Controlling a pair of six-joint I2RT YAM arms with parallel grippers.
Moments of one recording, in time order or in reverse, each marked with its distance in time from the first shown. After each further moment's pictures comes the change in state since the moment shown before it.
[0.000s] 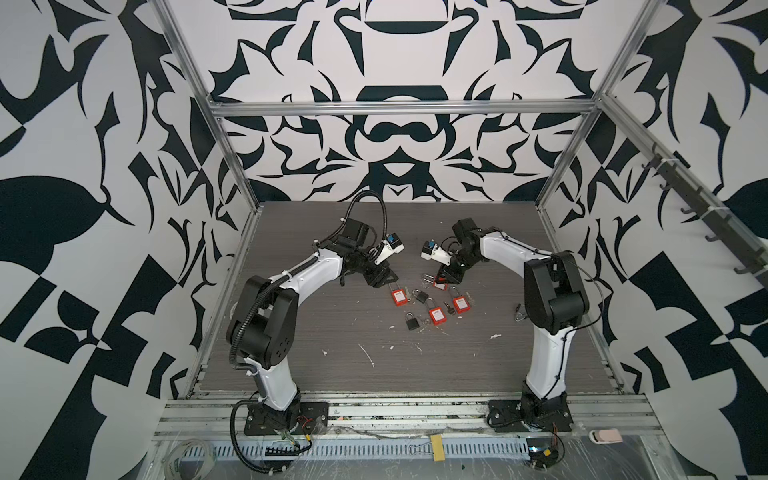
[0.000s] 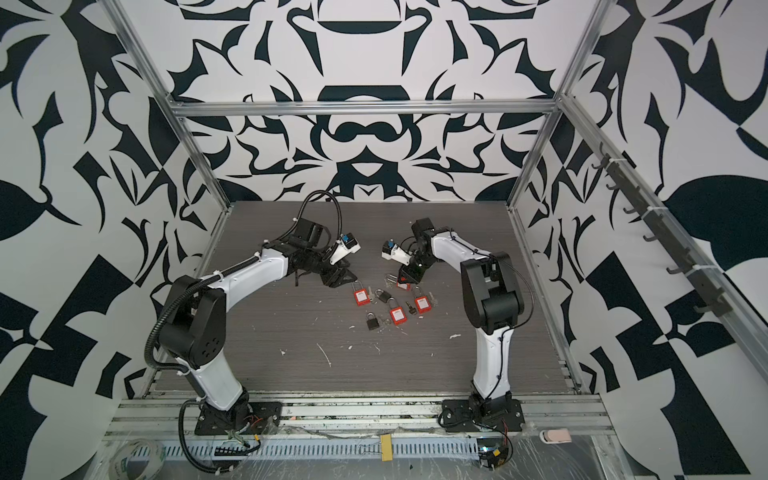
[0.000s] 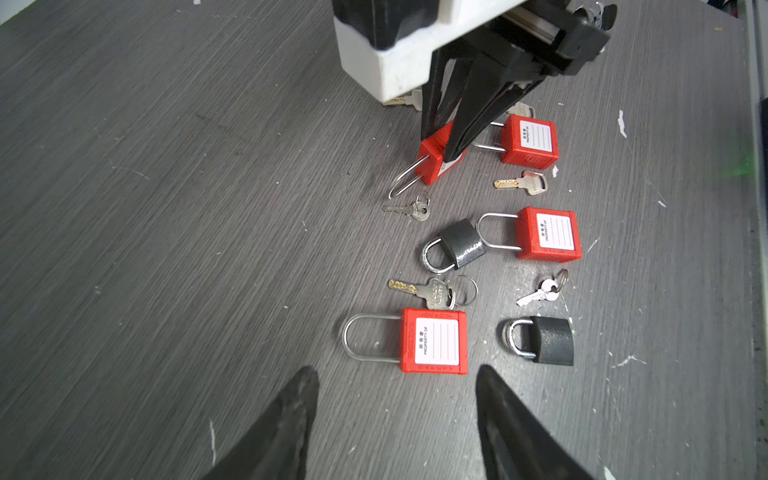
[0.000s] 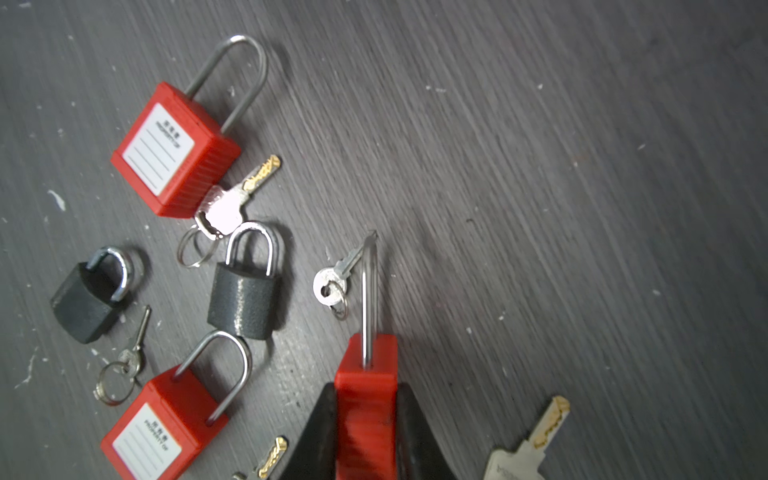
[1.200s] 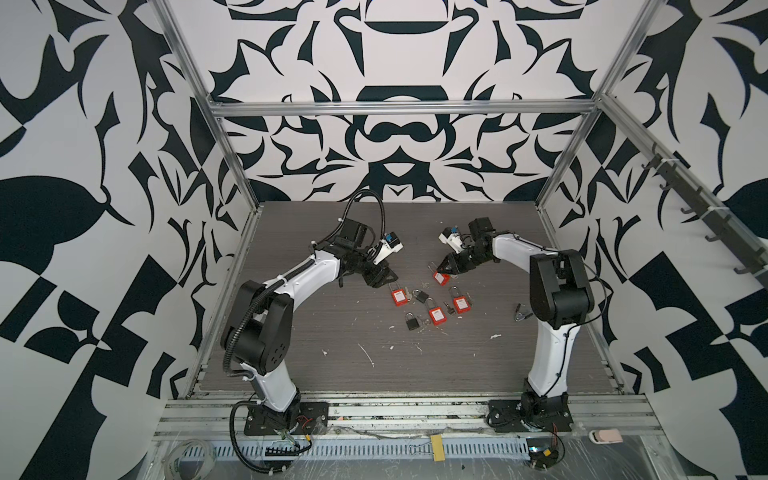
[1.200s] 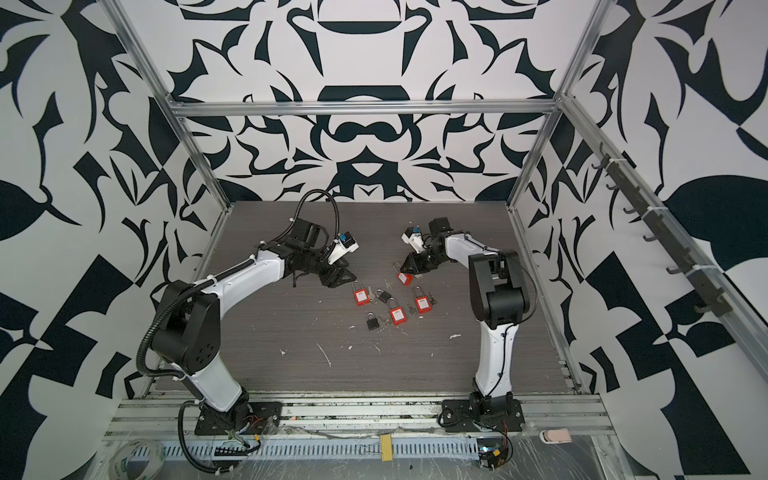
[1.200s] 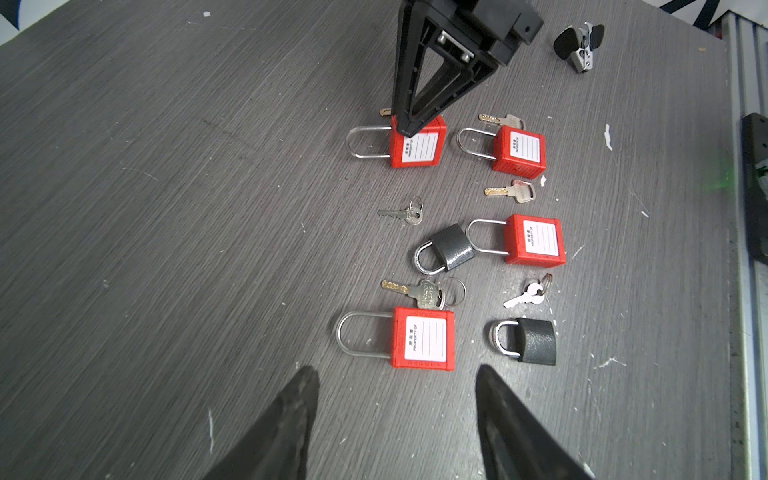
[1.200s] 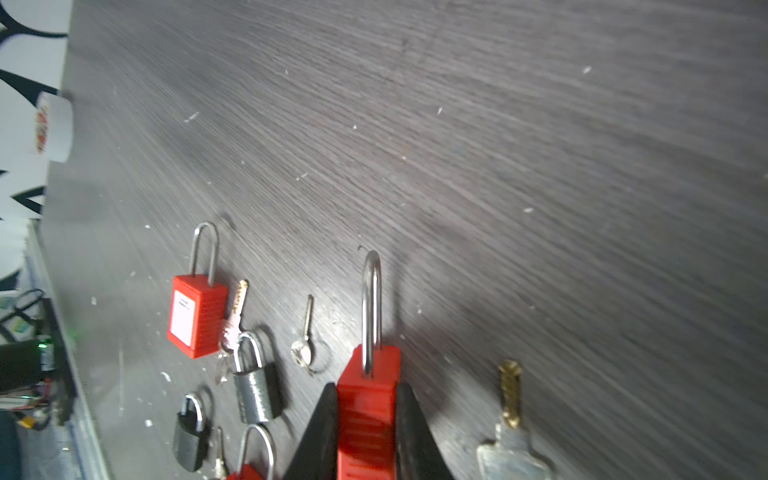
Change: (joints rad) left arm 0.000 -0.050 -0.034 0.008 0.005 -0.032; right arm -0.098 0.029 -0.070 0.219 -0.228 0.570
